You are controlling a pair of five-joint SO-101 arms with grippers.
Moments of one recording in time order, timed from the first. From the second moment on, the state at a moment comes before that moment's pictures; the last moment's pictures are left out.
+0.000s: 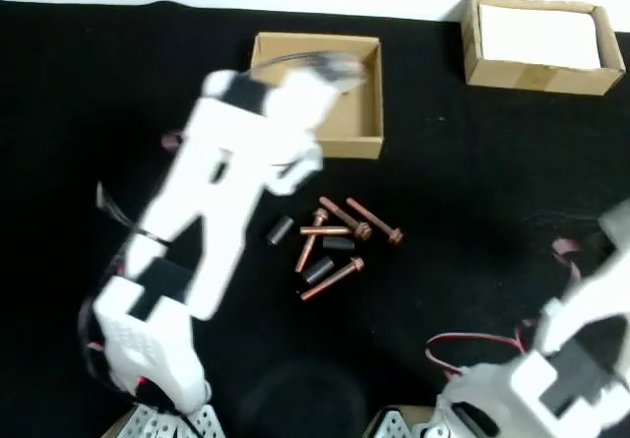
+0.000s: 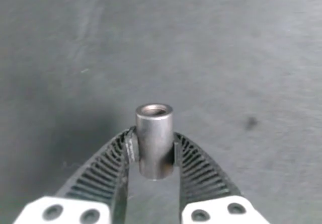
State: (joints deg) left arm 20.9 16.6 -25.6 88.7 -30.6; right arm 46.5 -4.7 3.0 80.8 -13.3
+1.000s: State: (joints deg) left arm 36.7 76.7 -88.6 90.0 -80.7; right arm 55.7 -15.4 22.6 65.4 2.1
